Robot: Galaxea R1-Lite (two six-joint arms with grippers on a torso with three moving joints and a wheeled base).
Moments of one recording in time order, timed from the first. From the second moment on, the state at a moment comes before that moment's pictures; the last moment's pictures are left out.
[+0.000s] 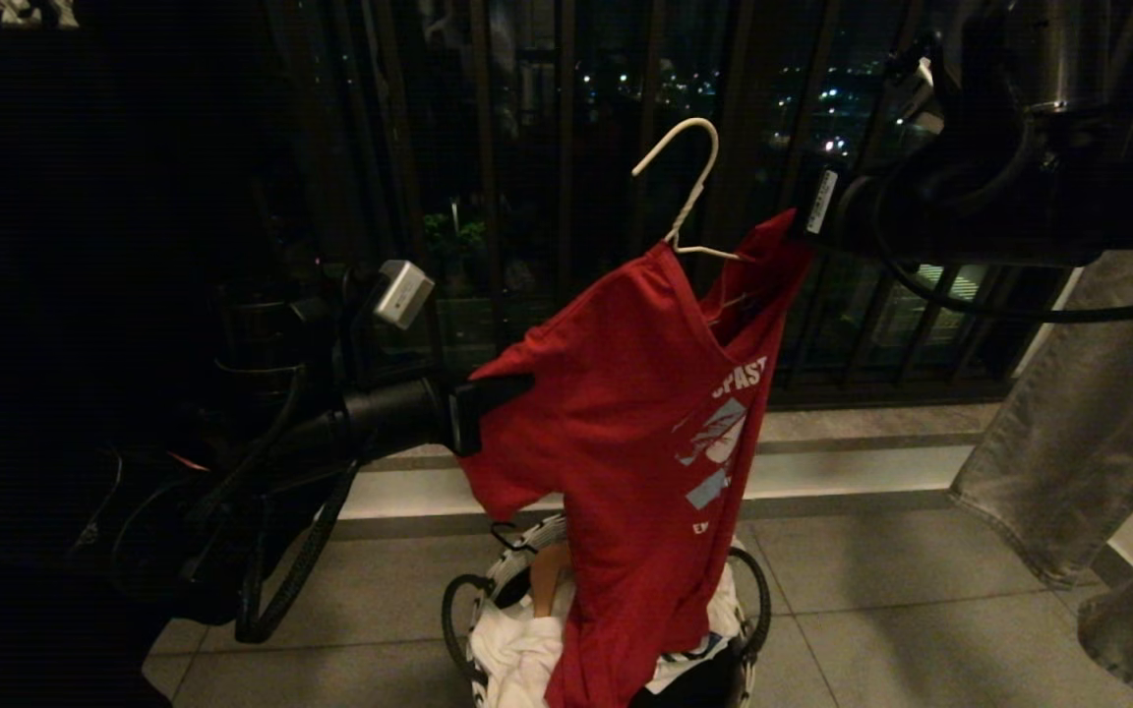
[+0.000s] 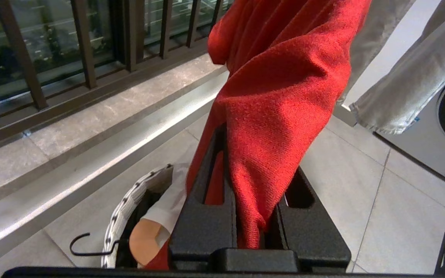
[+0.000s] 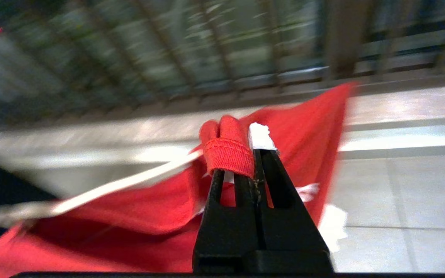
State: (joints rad) left arm -0.45 1.78 -0.86 -0.87 -0.48 -0.17; right arm 0.34 1.76 -1.65 0.13 -0.10 0.36
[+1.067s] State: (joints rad) left arm -0.44 1.73 -0.87 -0.75 -0.48 -0.15; right arm 0.25 1.89 -1.76 0.09 -0.20 0.28
